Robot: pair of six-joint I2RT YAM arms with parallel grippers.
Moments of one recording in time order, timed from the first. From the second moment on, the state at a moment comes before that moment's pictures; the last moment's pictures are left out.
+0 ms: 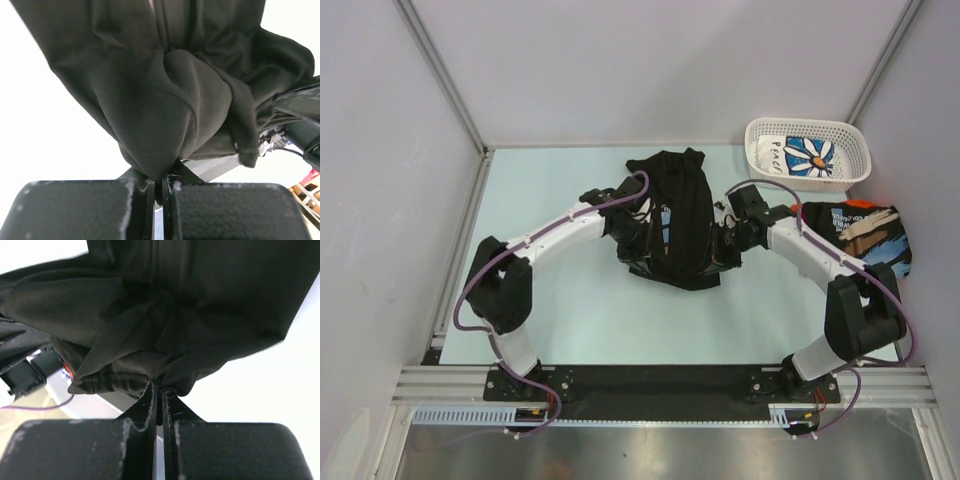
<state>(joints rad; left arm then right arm) -0.67 1.76 1.40 -0.86 0.29 -0.57 0.38 1.51 1.06 -0.71 -0.51 0.49</state>
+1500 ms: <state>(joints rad) -0.43 2.35 1.99 -0.98 0.35 -0.38 0.32 2.23 1.84 -0.75 -0.19 0.42</state>
